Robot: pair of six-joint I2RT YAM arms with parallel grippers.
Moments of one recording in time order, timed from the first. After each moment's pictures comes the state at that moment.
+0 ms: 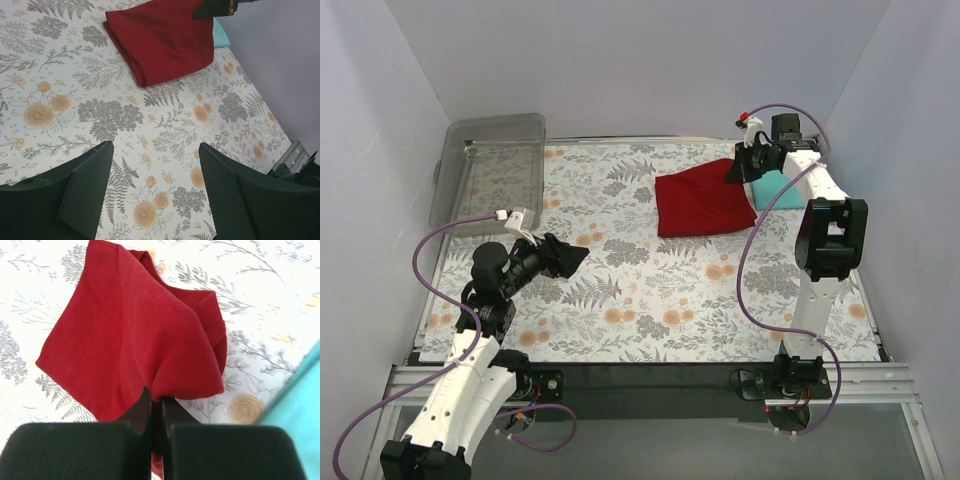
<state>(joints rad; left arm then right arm) -0.18 0.64 0.48 -0.02 0.50 -0.45 0.03 2.09 1.79 -0.59 -0.65 -0.27</state>
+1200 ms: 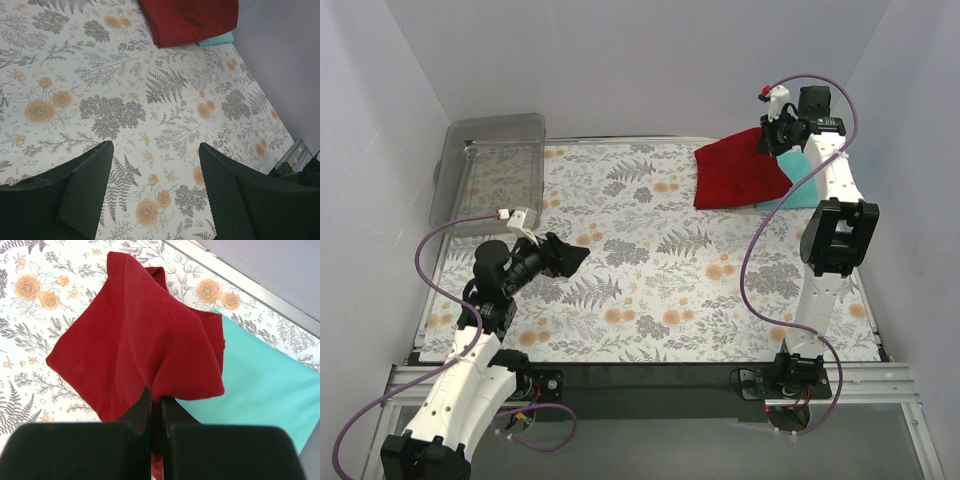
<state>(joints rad) -0.18 0.66 0.48 -0.02 0.50 -0.44 -0.05 2.15 2.10 -0.71 -0.48 -0.45</state>
